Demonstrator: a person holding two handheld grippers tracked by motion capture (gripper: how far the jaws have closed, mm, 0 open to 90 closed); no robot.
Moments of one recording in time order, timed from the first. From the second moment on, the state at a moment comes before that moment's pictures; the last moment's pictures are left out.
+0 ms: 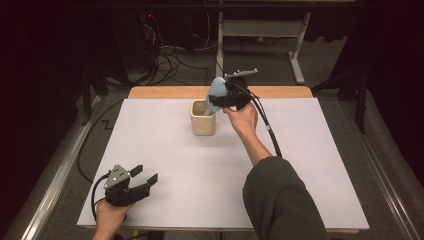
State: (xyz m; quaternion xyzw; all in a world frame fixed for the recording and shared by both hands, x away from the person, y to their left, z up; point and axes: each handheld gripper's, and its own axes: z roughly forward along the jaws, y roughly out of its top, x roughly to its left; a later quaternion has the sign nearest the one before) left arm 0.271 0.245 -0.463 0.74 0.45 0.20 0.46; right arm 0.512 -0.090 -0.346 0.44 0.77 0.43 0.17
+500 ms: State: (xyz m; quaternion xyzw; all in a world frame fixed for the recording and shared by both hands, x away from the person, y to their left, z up) left arm 0.271 0.244 -0.463 0.74 0.45 0.20 0.46; right arm 0.502 -0.097 -0.345 0.43 0.77 0.44 0.18
